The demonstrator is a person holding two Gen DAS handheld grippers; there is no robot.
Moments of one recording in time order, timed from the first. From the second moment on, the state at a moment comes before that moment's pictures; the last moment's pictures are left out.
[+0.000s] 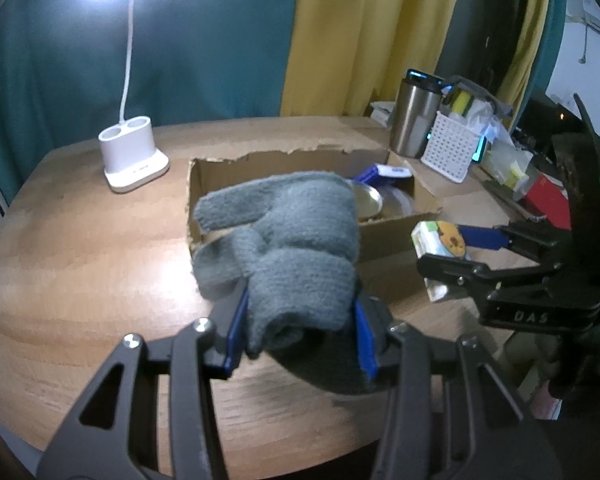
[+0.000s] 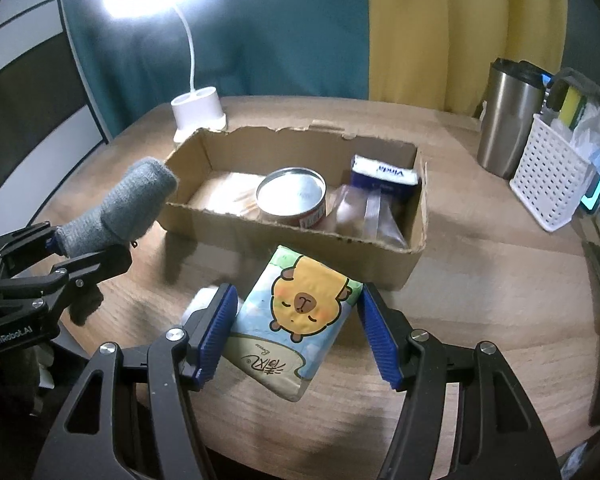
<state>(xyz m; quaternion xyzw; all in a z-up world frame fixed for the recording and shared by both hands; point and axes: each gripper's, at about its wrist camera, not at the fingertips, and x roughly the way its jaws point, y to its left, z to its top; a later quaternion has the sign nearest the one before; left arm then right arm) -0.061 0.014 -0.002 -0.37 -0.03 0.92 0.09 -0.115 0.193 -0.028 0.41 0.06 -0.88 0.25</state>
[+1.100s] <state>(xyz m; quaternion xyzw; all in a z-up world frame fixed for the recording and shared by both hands) -0.134 0.012 0.003 -0.39 -0.08 0.91 0.09 -0.172 0.208 0.005 0.38 0.05 -0.89 0.27</state>
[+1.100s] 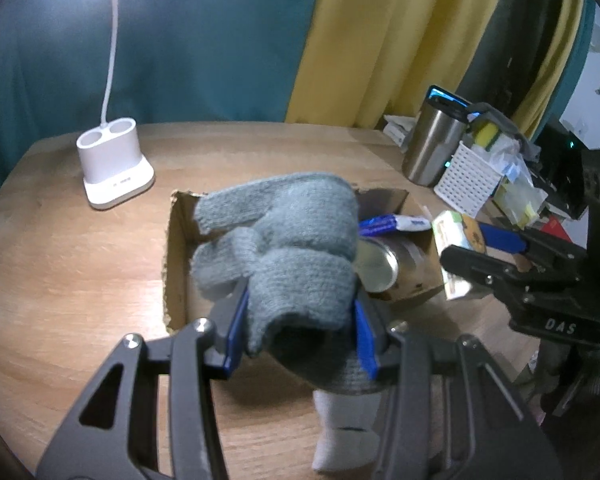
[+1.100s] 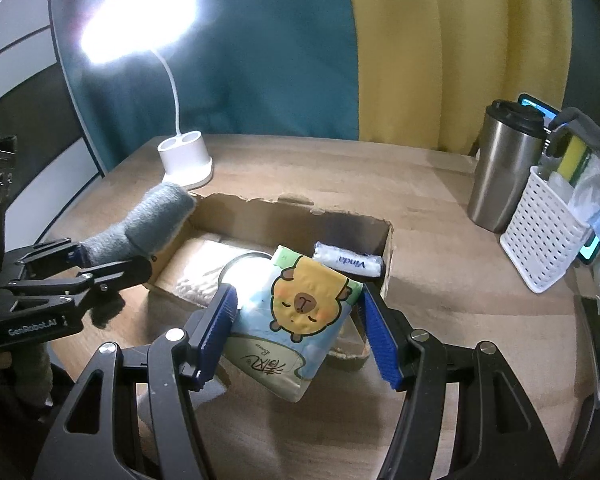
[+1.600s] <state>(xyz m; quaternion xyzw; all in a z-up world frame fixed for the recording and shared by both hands) -0.175 -0.009 -0.029 -0.44 -0.10 0.89 0.04 -0.196 0.197 -0.003 0.39 0.05 -0.88 0.27</state>
